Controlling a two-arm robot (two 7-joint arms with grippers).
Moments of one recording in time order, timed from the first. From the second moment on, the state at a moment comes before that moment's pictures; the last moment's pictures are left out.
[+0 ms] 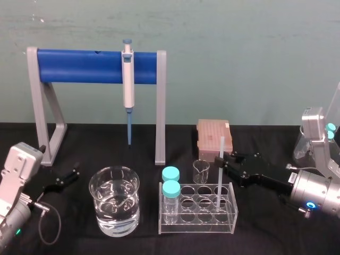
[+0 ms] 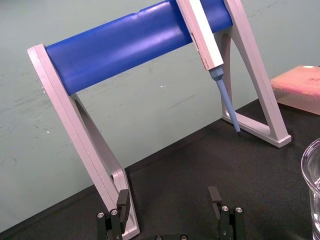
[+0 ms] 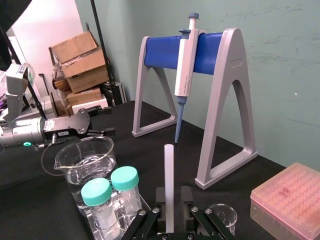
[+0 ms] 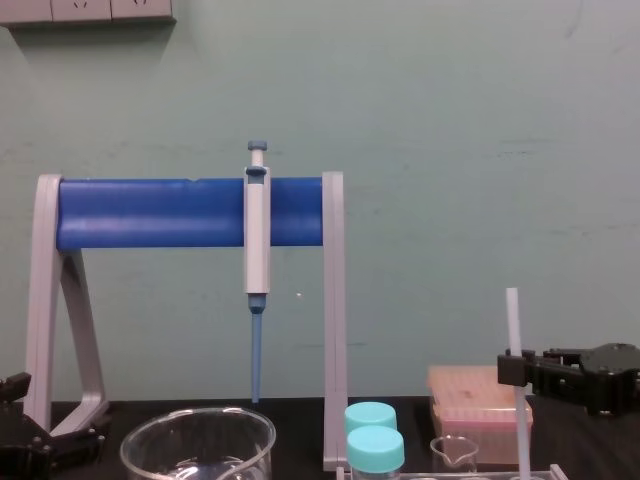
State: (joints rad) left arm -0.20 0.60 0.45 -1.41 -0.25 -0.12 0.03; right arm 0.42 0.58 -0.49 -1.27 0.68 -0.01 0.76
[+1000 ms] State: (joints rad) left arm -0.20 0.60 0.45 -1.41 -0.25 -0.12 0.03; right arm 0.25 0.59 -0.35 -1.46 0.60 -0.01 0.36
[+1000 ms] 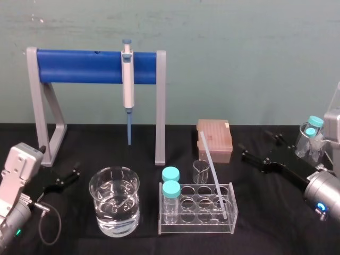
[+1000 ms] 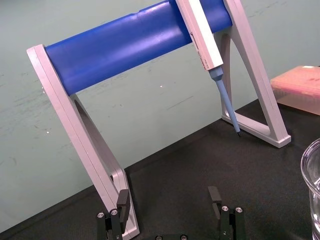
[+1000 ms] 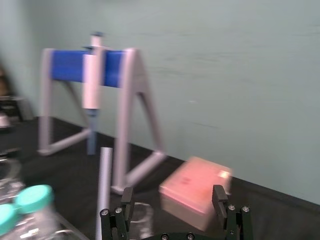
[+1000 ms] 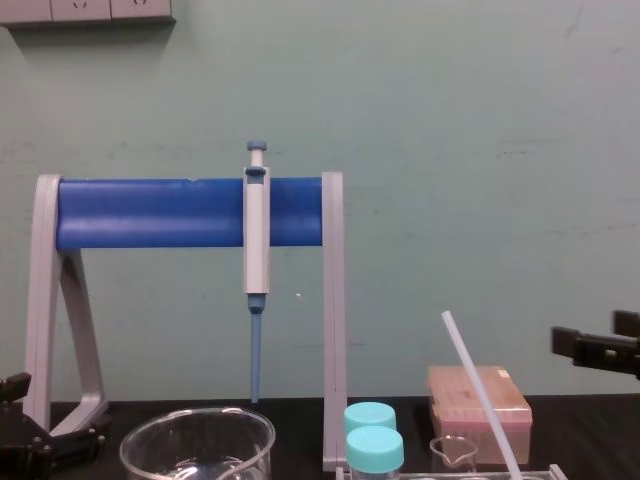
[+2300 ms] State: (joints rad) left arm -0.20 0.60 0.45 -1.41 -0.25 -0.12 0.03; right arm 0.19 0.47 -0.34 -1.43 0.39 -0.01 0.05
